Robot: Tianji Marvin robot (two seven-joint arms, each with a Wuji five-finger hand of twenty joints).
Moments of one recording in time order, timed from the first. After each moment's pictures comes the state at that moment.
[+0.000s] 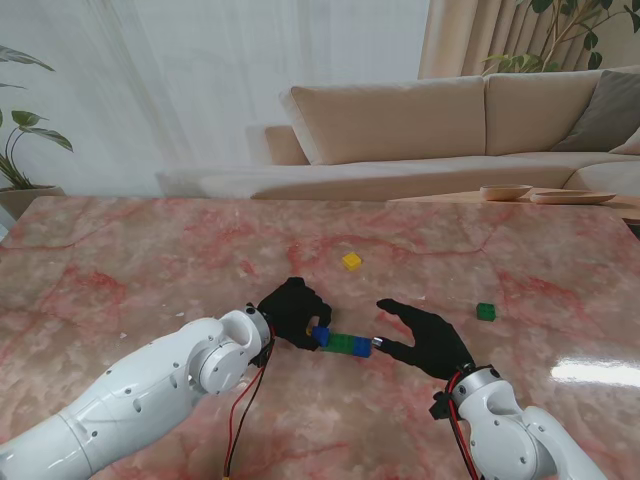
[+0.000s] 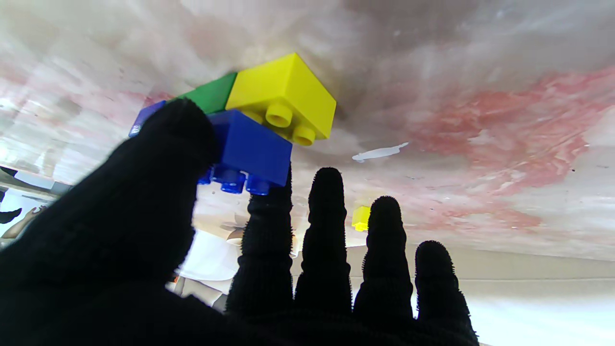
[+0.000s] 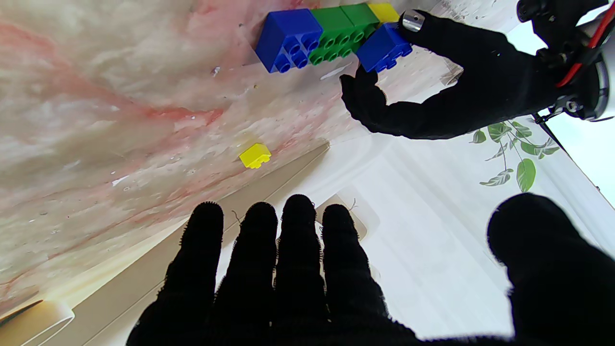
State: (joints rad) left arm 1.09 -1.12 -0.57 -1.27 0.77 -0.06 0.01; right arm -1.86 -1.10 1.35 -1.75 -0.66 -0.11 -0.06; left_hand 0.57 -0.63 0.78 -0.18 0.57 -0.10 0.90 0.62 0.63 -0.01 0.46 0.54 0.34 0.09 0.35 0.60 -0.04 0.04 0.43 0.59; right_hand 0.07 -0.28 0.69 -0.05 0.34 0.04 0.16 0.45 0.50 -0.03 0.16 0.17 0.42 -0.10 0.10 0.25 0.19 -0.05 0.49 0.41
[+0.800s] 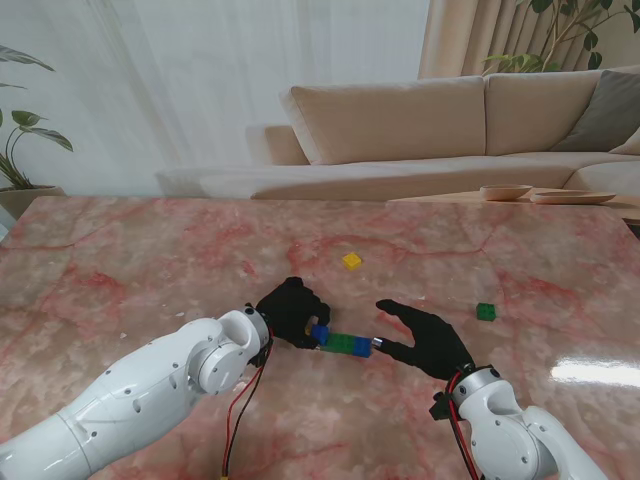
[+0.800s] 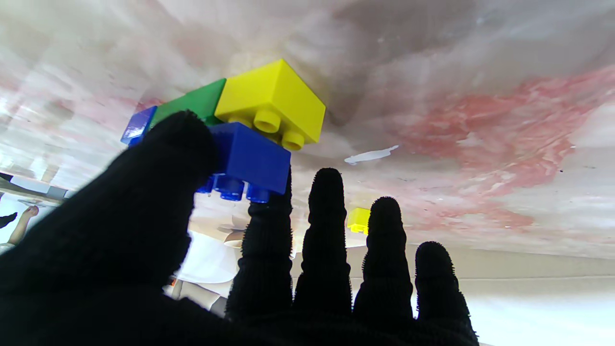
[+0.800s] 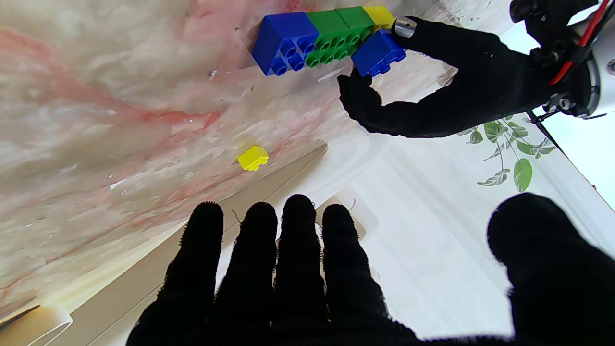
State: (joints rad) left arm 1.09 -1.12 -0.57 -1.26 0.78 -0.06 0.01; right arm -1.86 -1.10 1.36 -1.75 -0.65 -0.12 -0.05; left_hand 0.52 -0.60 0.82 -0.14 0.54 -0.10 0.87 0.64 0.63 -0.01 0.46 0.54 0.34 0.09 0.33 0.60 -0.04 0.04 0.41 0.60; right_hand 0.07 -0.28 0.69 -0.05 0.34 0.04 0.16 0.45 0.50 -0.03 0.16 0.17 0.42 -0.10 0.10 0.25 0.19 -0.05 0.49 0.41
